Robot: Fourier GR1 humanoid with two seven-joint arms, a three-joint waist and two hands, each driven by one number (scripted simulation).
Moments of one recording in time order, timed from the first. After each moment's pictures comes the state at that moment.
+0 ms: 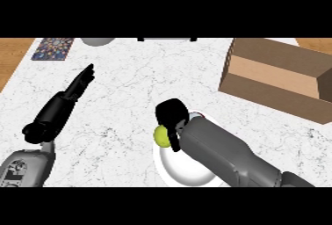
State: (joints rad) left arm -0.22 0.30 -0.04 -1.55 -0.07 -0.17 -0.05; right arm -0.90 -0.06 0.94 -0.84 0.44 0.25 0.47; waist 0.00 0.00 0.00
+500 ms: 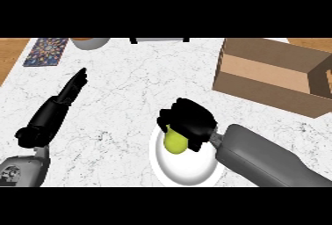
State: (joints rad) left arm -0.18 0.31 -0.02 -1.56 -0.07 -0.16 -0.05; right arm -0.77 -0.38 0.96 -1.30 0.57 -0.07 -0.01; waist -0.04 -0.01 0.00
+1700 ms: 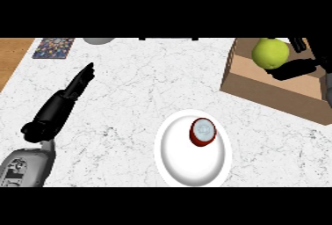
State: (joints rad) left arm -0.23 0.29 -0.02 -1.55 -0.09 -0.19 -0.06; right arm -0.73 -0.70 0.25 -1.28 0.31 -0.08 0.00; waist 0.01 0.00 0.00
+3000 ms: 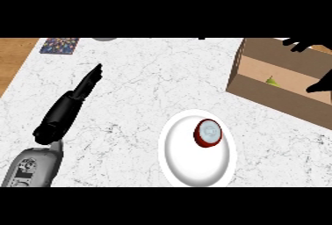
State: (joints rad) left arm -0.24 0.25 -0.04 -1.55 -0.13 -0.19 -0.07; right arm -1.00 -0.76 0.29 -0.38 0.50 0.34 -0.66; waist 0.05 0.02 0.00
